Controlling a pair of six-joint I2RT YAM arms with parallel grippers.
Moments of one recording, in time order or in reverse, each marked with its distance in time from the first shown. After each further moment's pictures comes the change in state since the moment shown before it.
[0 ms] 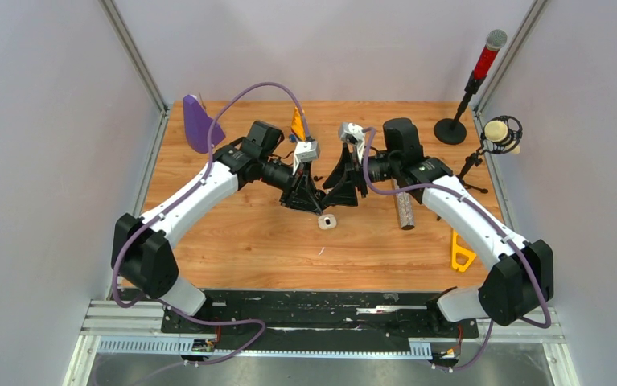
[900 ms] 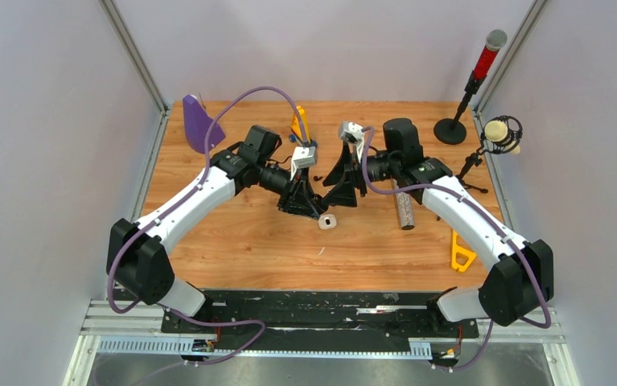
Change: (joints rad) left arm -0.001 -0.049 -0.061 -0.002 -0.021 0.032; right arm 0.001 -0.001 -0.006 0.019 0.037 0.020
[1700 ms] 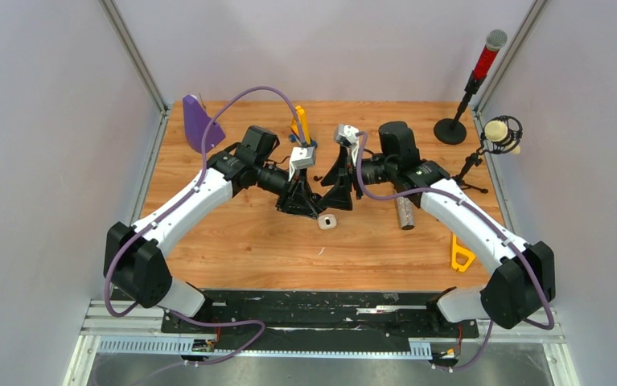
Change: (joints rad) left arm 0.001 -0.024 -0.014 0.009 -0.016 0.009; right arm 0.037 -0.013 -0.010 0.003 0.090 -0.009
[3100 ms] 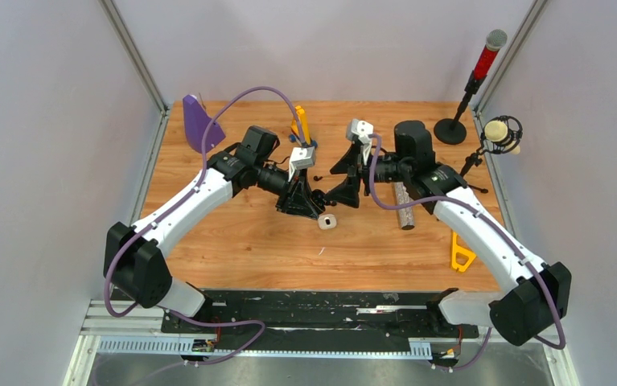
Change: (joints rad) left arm -0.001 0.000 0.000 -0.002 0.013 0.005; right arm -0.021 -0.092 -0.006 -0.002 0.096 -0.060
